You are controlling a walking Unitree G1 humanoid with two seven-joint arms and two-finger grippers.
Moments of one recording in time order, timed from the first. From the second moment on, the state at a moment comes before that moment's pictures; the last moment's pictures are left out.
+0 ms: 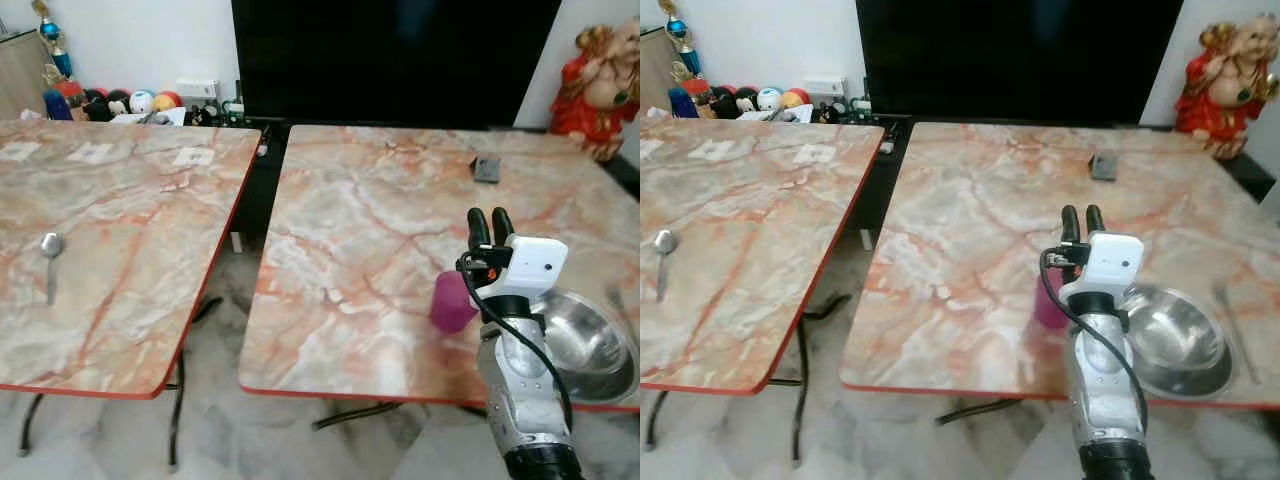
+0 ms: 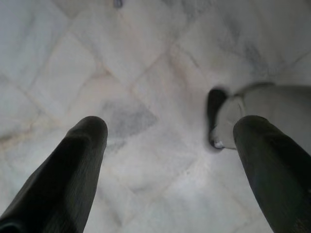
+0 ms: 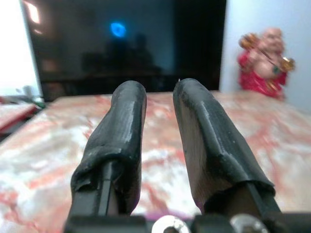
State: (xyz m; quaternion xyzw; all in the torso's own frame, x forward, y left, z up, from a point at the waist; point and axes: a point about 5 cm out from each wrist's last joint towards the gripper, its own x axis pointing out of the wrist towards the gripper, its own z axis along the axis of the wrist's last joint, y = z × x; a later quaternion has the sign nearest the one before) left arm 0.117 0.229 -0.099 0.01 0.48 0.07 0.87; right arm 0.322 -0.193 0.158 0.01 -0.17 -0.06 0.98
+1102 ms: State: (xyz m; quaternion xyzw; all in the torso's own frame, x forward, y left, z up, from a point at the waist) left arm 0.127 0.231 -0.095 0.01 0.47 0.08 0.88; right arm 0.325 -0.176 0.152 0.03 -0.15 -0.04 0.99
